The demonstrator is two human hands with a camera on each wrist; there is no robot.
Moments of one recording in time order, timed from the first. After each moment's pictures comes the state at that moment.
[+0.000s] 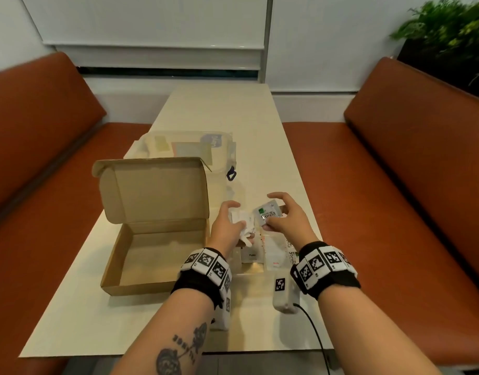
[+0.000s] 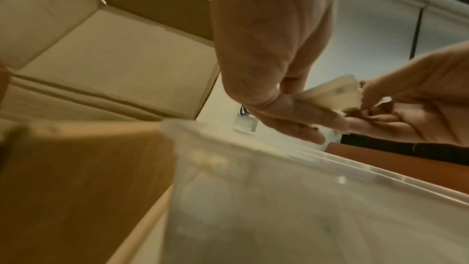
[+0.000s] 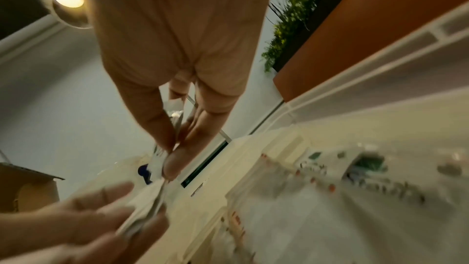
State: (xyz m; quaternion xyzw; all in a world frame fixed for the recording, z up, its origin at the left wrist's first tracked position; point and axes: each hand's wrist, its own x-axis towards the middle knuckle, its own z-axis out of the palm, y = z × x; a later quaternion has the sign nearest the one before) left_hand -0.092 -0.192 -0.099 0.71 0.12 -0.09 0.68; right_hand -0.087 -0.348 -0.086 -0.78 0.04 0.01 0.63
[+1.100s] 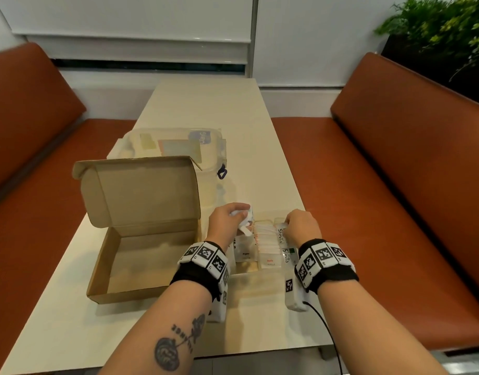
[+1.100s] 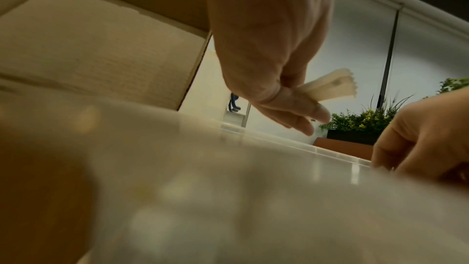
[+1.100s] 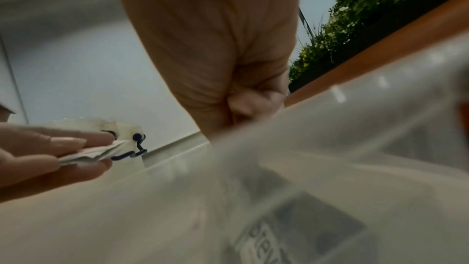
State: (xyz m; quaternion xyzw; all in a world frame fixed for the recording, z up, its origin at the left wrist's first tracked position) left_hand -0.071 -0.202 -0.106 0.74 0.06 -0.07 0.67; right_hand -0.070 -0.379 -0.112 -0.98 0.10 0.06 0.15
